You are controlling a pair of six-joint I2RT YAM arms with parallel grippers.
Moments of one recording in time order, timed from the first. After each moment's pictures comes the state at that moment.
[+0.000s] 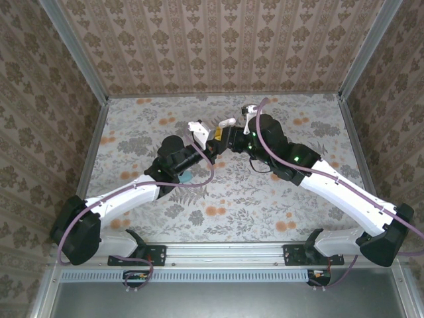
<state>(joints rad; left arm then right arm) -0.79 1.30 0.79 0.57 0.25 -0.07 0.78 1.27 1.31 -0.45 0.18 0.63</state>
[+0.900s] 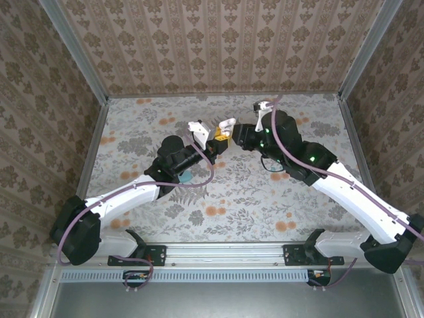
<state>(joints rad) -0.79 1.30 0.79 0.57 0.25 -0.07 0.73 1.20 1.36 -0.58 0.17 0.60</state>
